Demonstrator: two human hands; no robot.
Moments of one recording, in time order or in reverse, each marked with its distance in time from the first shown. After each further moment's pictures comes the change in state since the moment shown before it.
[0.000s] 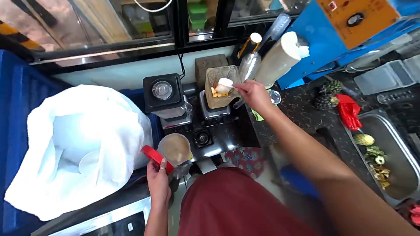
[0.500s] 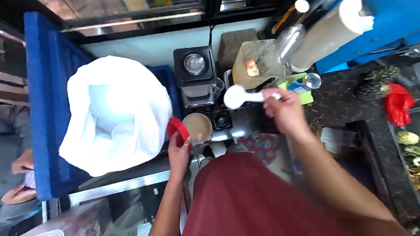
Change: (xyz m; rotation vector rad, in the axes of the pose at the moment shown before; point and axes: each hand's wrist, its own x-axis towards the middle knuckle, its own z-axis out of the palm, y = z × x) left_hand 0.023 0.000 -0.041 0.184 -0.166 0.104; right_hand -0.085 -0.125 0.022 0.784 0.009 0.522
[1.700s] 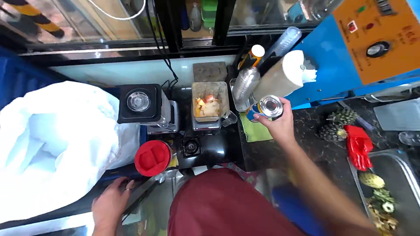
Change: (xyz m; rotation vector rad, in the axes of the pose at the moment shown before) left_hand -0.015 -0.005 0.008 1.112 0.050 -0.046; right_hand 0.145 0.085 -0.203 -0.149 0.177 -0.285
